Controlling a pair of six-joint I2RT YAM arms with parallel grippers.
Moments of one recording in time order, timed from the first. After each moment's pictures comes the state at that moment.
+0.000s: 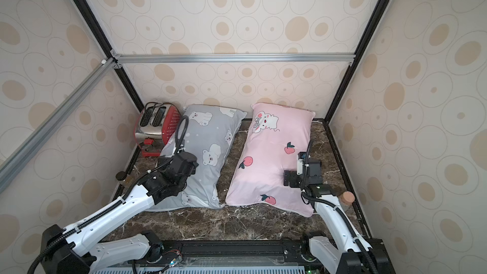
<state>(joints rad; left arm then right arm) -0.57 1.09 0.81 -0.47 -0.94 -0.24 0.06 1.00 0.54 -0.29 -0.02 0.06</state>
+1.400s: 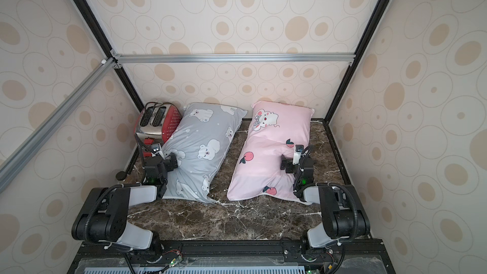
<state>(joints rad) -0.01 1.51 0.43 0.75 -0.37 0.00 0.04 1.51 0.41 0.78 0.00 0.01</state>
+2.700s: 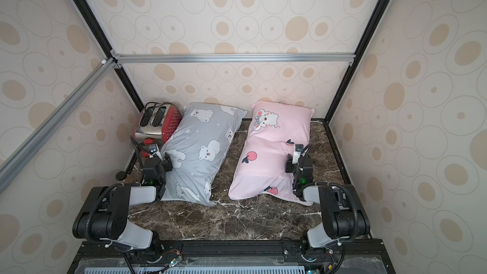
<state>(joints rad) 0.01 1.52 0.42 0.80 -0.36 -0.01 0.05 1.51 0.42 0.76 0.02 0.01</state>
